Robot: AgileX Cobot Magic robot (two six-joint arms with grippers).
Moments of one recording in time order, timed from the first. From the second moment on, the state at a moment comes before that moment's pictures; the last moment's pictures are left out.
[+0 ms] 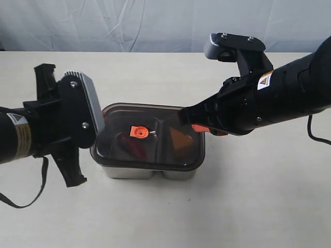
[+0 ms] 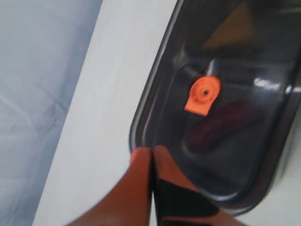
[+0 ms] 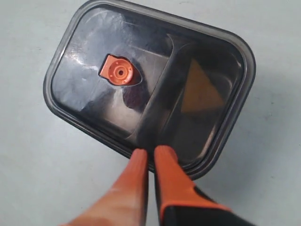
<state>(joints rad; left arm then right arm) -0.74 1.19 -0.53 1.29 0.13 -0.49 0.74 1.34 -0.83 0.43 0.51 -0.08</state>
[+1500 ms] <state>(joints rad) -0.87 0.73 -0.61 0.50 0.39 -0.17 0.74 0.95 -0.83 0.45 0.76 -0.09</state>
